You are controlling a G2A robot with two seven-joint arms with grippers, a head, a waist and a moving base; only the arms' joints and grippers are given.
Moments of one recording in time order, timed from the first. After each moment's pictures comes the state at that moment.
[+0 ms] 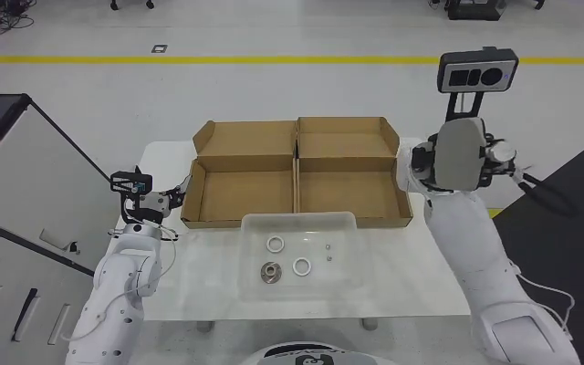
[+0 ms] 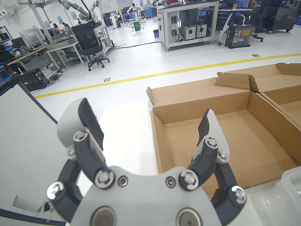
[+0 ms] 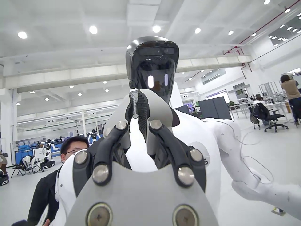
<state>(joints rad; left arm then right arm) 1.73 -1.15 -1.60 -1.80 1.33 0.00 0.00 -1.04 -1.21 1.17 -1.83 1.44 -0.49 1.33</state>
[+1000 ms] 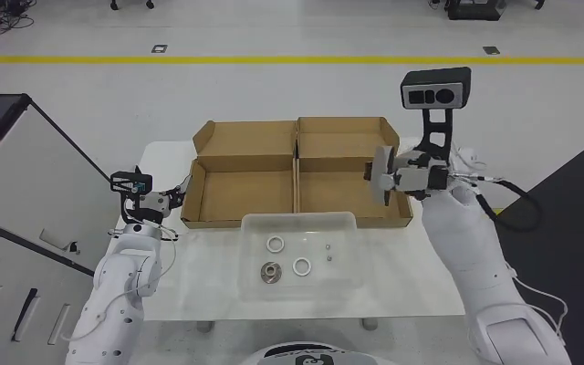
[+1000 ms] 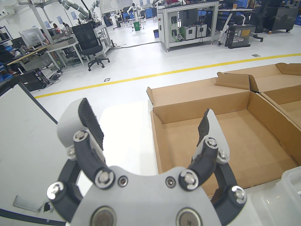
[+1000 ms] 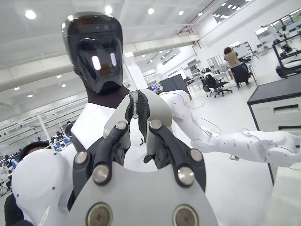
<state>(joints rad) 1.73 -1.15 -1.60 -1.80 1.33 0.00 0.00 -1.07 -1.24 1.22 -1.80 1.15 -0.44 1.35</state>
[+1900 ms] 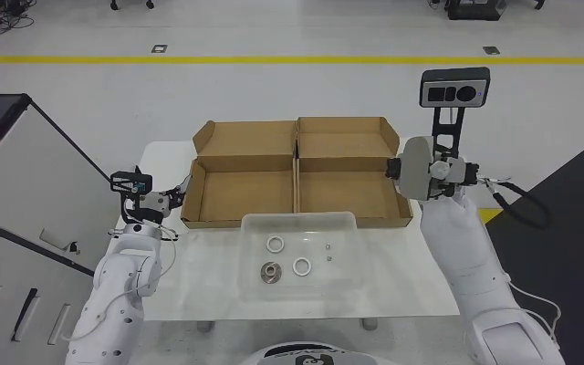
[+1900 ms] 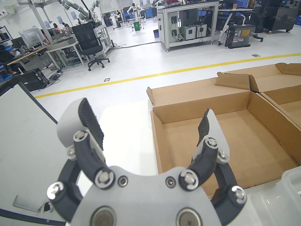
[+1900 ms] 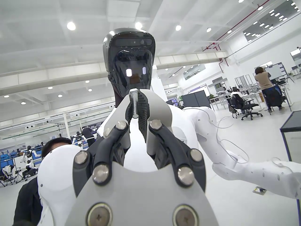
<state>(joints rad) 1.73 -1.15 -1.60 -1.80 1.33 0.00 0.00 -1.09 -1.26 1.22 -1.81 1.28 -0.47 1.35</state>
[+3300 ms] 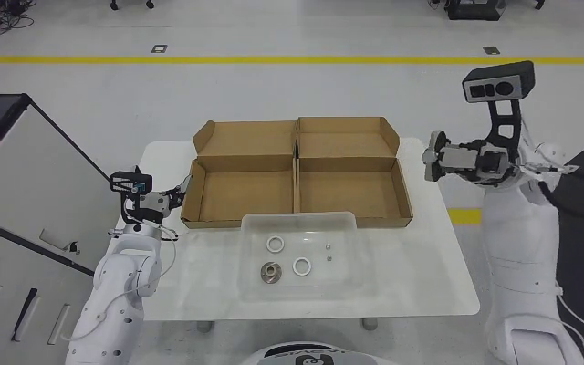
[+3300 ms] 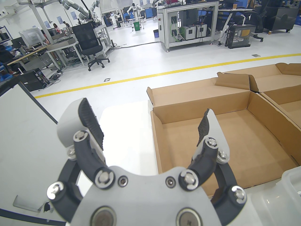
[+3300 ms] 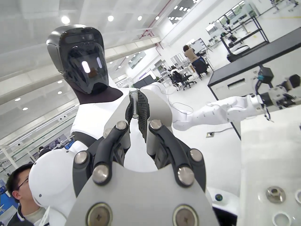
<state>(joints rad) 1.73 -1.15 -1.60 -1.80 1.33 0.00 0.00 -1.13 -1.17 1.61 -1.75 0.91 -0.16 1.52</state>
